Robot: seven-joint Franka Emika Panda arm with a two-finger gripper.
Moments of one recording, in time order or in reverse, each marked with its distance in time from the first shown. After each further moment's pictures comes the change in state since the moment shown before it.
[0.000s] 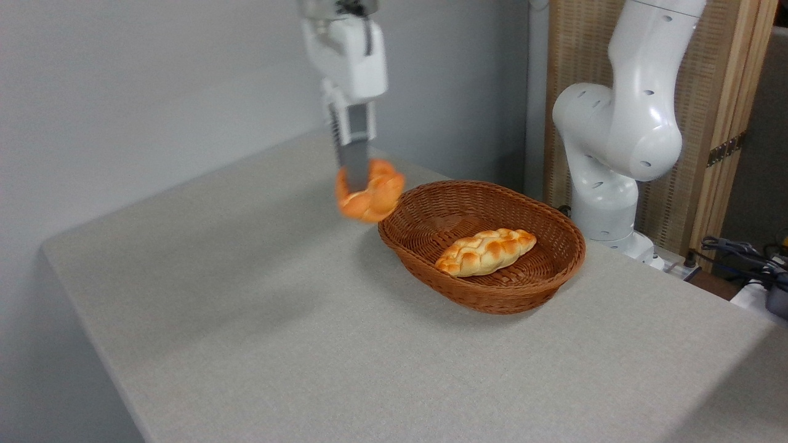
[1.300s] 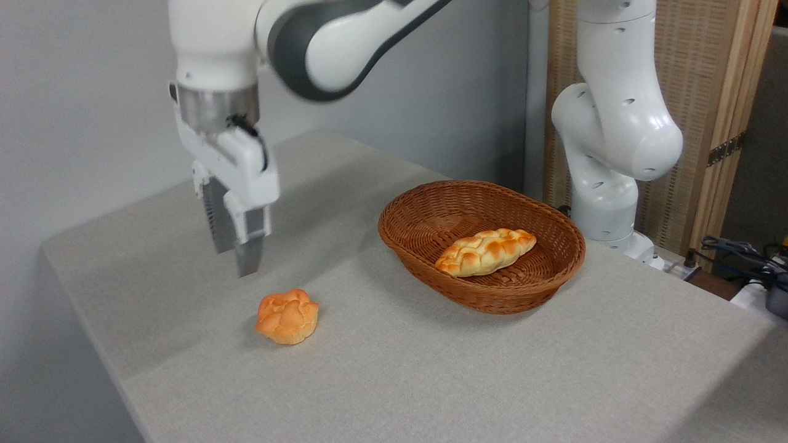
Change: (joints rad) arm 0.060 0.378 -0.054 0.225 -0.212 0.203 -0.283
